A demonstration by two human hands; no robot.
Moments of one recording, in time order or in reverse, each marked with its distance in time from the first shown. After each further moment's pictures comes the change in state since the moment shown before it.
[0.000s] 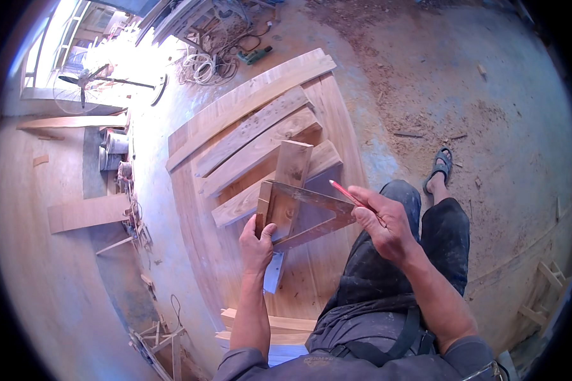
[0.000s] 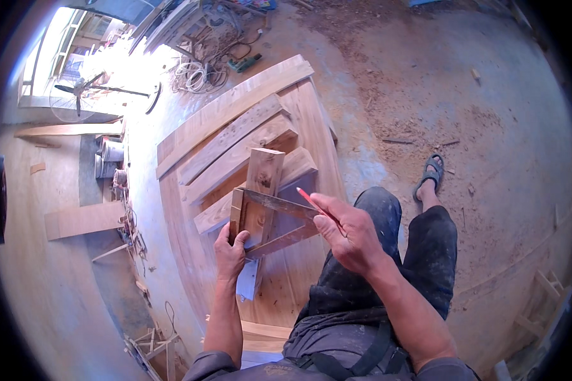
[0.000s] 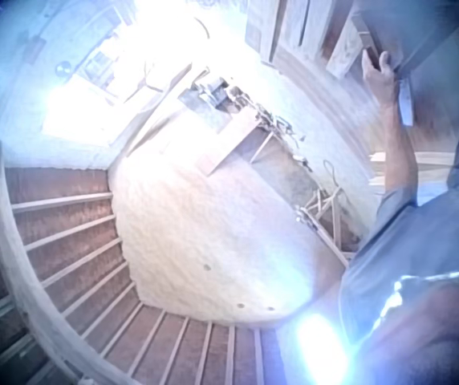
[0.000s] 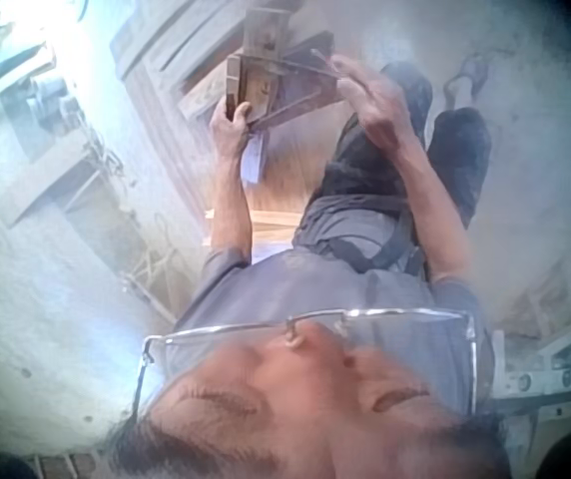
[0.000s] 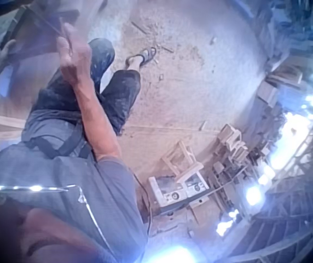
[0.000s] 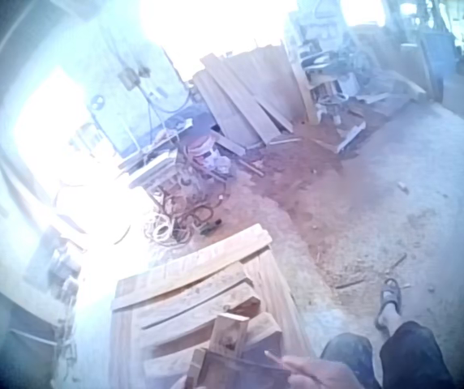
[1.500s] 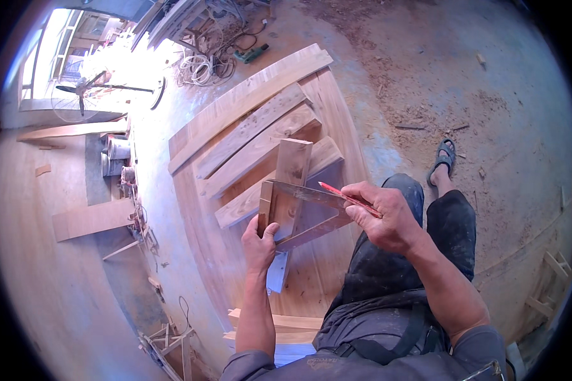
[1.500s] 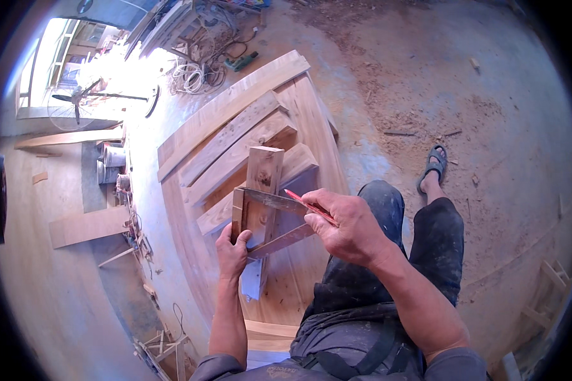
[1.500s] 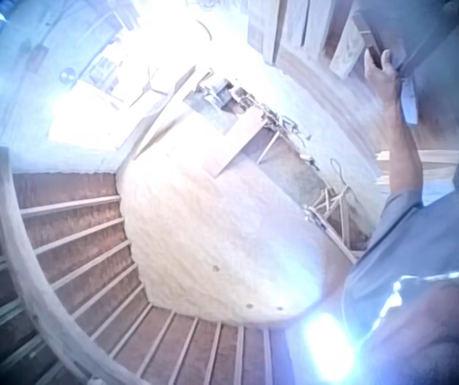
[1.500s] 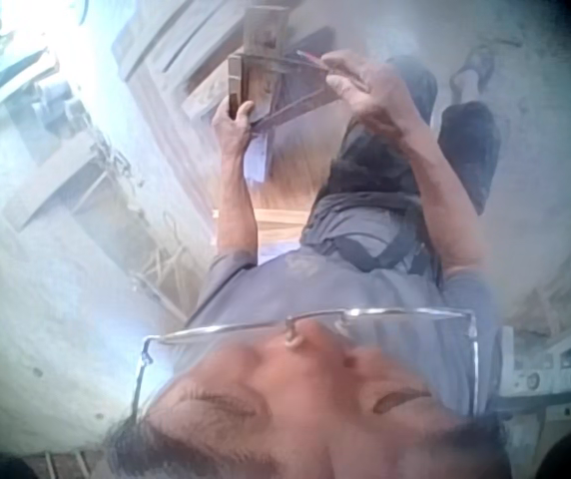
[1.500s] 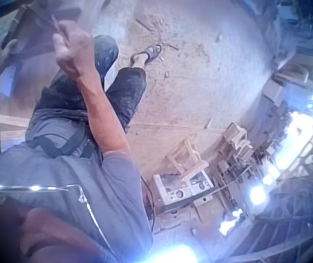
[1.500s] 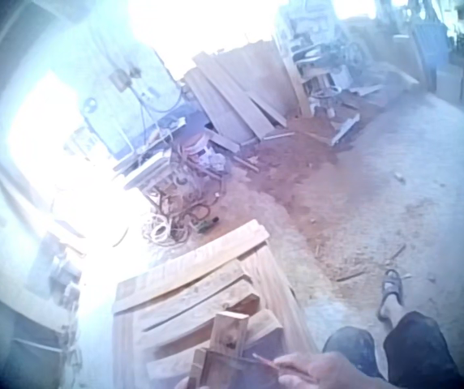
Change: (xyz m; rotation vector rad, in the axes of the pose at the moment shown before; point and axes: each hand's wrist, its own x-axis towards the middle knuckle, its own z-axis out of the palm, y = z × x) left_hand 0.004 0.010 -0.004 -0.020 -0.048 -0.050; right_hand 0.019 -0.023 -0.004 -0.060 -0.128 0.032
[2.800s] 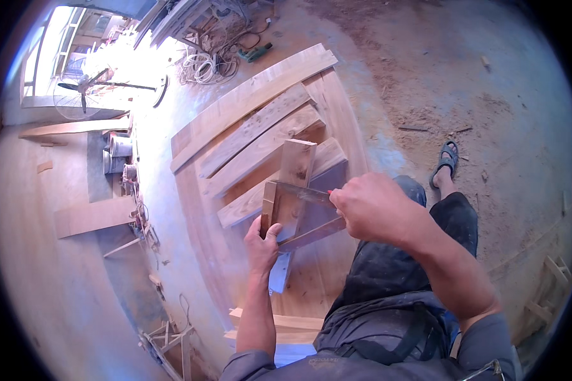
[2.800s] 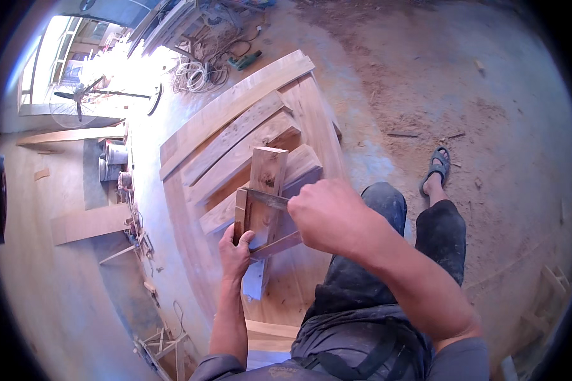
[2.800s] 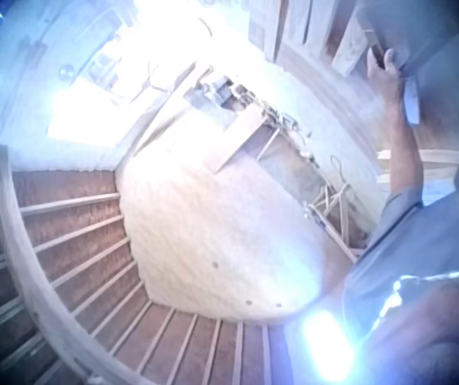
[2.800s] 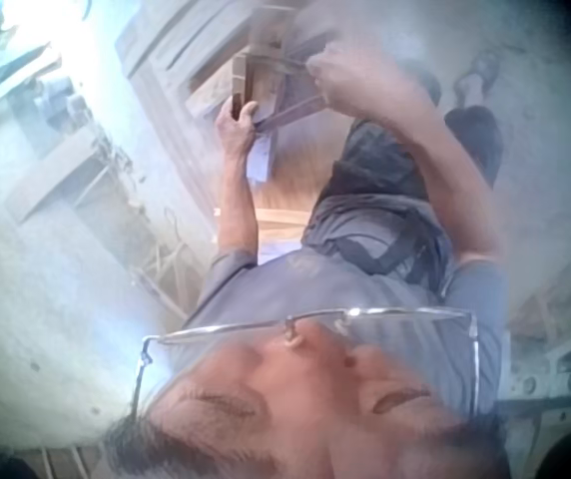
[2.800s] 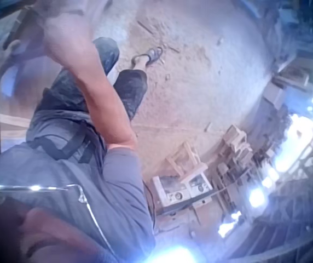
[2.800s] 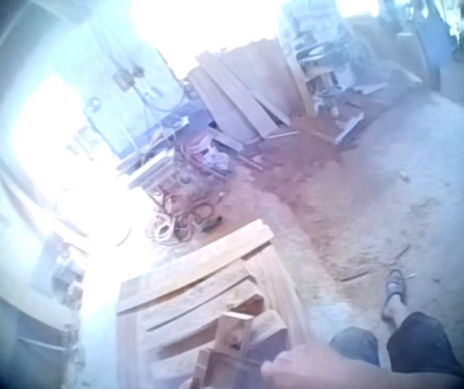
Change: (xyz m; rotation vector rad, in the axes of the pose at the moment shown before) left_hand -0.001 -0.005 0.002 -0.016 0.019 0.004; right_hand 0.052 -0.045 0.001 -0.862 -0.483 -0.094
